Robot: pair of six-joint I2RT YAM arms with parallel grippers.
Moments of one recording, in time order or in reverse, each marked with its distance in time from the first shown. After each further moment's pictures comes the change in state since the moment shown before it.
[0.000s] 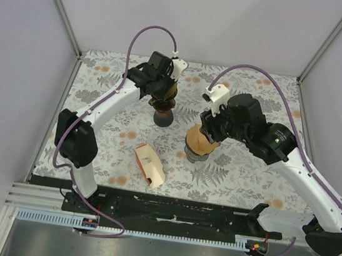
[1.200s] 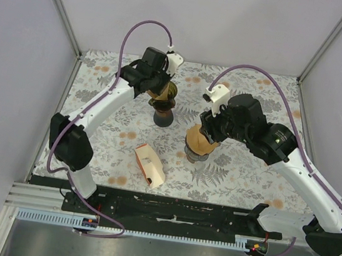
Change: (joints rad) left arm 0.019 -0.050 0.007 0.000 -0.043 0.041; right arm 0.000 -0.005 0.000 -0.001 -0.006 0.000
